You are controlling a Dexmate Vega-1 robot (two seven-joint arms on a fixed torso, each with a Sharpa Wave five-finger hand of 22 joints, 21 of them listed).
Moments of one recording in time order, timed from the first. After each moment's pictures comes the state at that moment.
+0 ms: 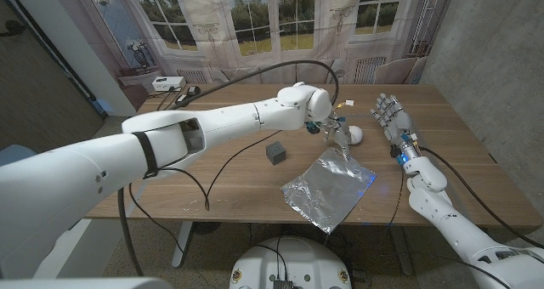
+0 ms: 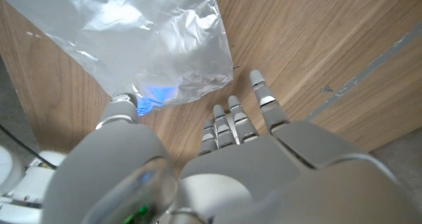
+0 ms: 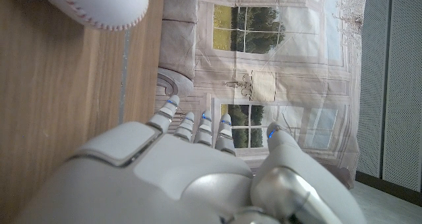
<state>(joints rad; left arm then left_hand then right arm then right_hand) 0.00 0.22 1.41 -1.44 0.51 0.37 -0.75 0.61 -0.12 0.25 -0.13 0.24 0.03 -0.03 0.18 0.19 0.09 -0.01 0.34 0.35 0.21 0.02 0.19 0.24 0.28 0.21 0.43 0.18 -0.88 -0.44 -0.23 -0.99 0.85 0.63 0.40 0.14 0.07 0.33 -0.04 0.19 0.14 -0.07 0.19 0.17 0.08 0.04 0.20 0.19 -0.03 0.06 0.20 0.18 0.08 0.12 0.20 0.18</state>
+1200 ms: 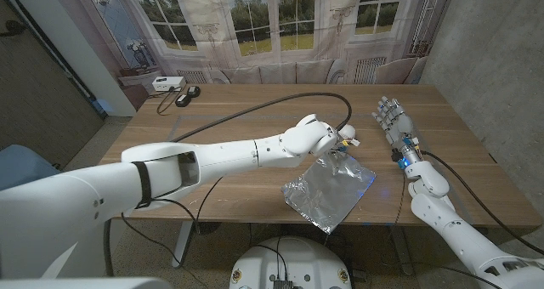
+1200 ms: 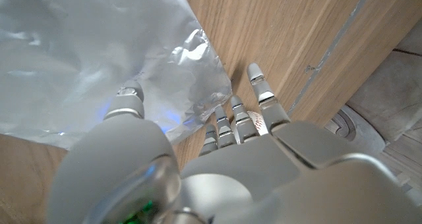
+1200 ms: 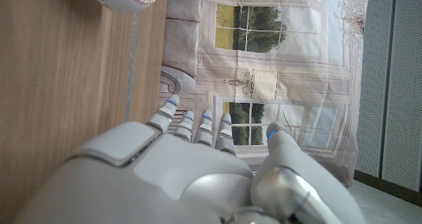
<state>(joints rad) 0.18 0.27 1.44 -1.57 1.02 0.36 -0.72 0.69 -0.08 0.25 -0.14 0.26 -0.02 0.01 0.19 0.20 0.06 0.00 0.37 0.36 0.22 0.00 0.20 0.21 0.41 0.19 0.42 0.18 -0.91 -0.45 -0.22 -1.03 0.84 0.64 0.38 0.14 0.07 0.33 -0.04 0.19 0.14 -0.07 0.19 0.17 0.10 0.04 0.20 0.19 -0.01 0.07 0.20 0.18 0.09 0.13 0.20 0.18</state>
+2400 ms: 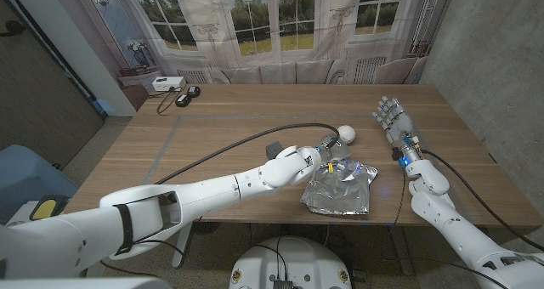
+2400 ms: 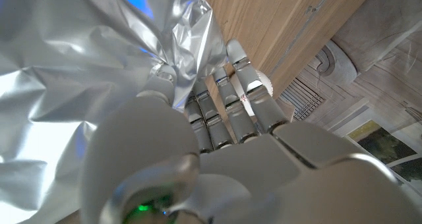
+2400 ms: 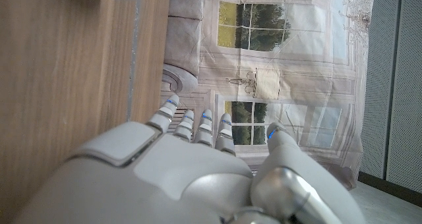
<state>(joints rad) 0.43 0.37 1.29 -1.60 1.26 0.24 -0.27 1.03 0.10 0.33 -0.17 0.19 0.63 -0.07 0.34 0.21 0.56 -0.17 0.66 0.39 0.73 -0.08 0.37 0.30 0.76 0.00 0.48 0.18 -0.89 -0.45 -0.23 -1.01 0.84 0.63 0.38 0.13 0.07 0.33 -0.04 0.19 0.15 -0.07 0.19 0.17 0.10 0.04 0.20 0.19 -0.01 0.07 0.20 0.19 0.09 0.13 0.20 0.18</state>
